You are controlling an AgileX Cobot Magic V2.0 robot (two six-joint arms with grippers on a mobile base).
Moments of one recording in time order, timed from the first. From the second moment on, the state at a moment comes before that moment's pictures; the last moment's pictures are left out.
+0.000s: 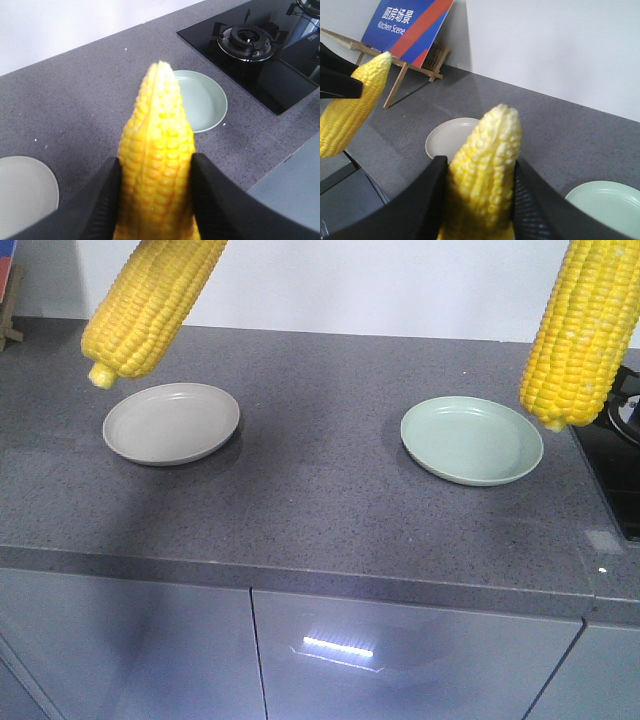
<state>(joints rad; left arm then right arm) -0.36 1.68 -2.26 -0.34 1.28 0.19 -0.20 1.22 -1.64 0.91 1.13 -0.66</state>
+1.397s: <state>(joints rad) -0.36 1.68 -2.26 -0.34 1.28 0.19 -0.20 1.22 -1.64 0.91 1.13 -0.66</state>
